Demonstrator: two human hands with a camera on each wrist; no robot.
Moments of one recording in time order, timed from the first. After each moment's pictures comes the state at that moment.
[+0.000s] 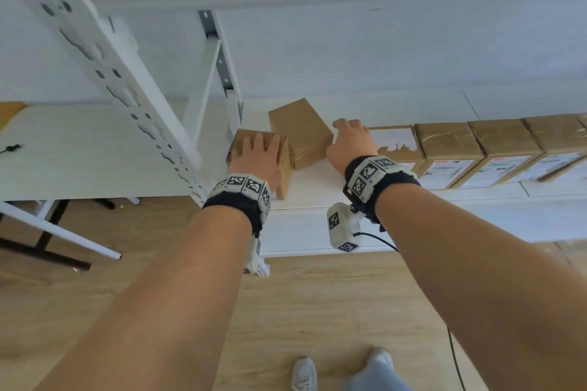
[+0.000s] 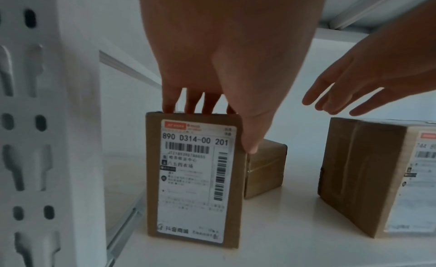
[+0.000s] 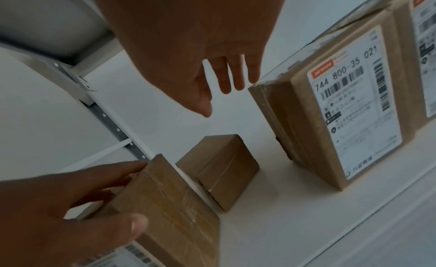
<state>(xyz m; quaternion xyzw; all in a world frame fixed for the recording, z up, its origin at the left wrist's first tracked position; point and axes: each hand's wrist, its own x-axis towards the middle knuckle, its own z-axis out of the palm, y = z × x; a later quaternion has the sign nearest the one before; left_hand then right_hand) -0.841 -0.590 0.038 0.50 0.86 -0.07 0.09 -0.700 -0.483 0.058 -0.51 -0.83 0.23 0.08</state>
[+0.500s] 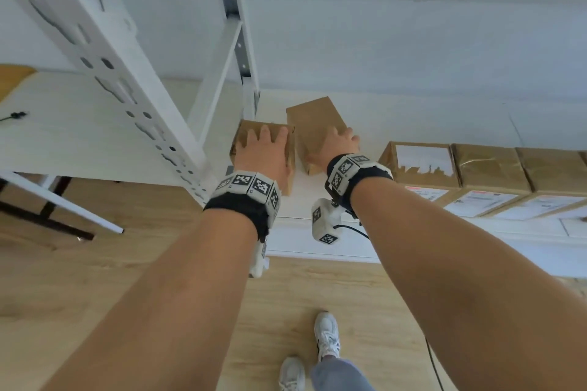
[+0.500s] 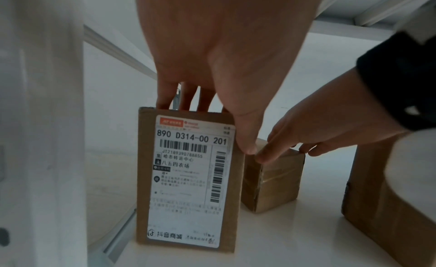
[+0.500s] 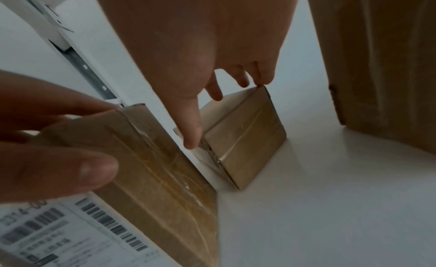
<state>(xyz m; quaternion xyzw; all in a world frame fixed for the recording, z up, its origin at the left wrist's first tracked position) -0.864 -0.573 0.034 0.46 0.88 -0.04 0.07 -0.789 -0.452 0.006 -0.53 -0.81 0.23 -0.06</state>
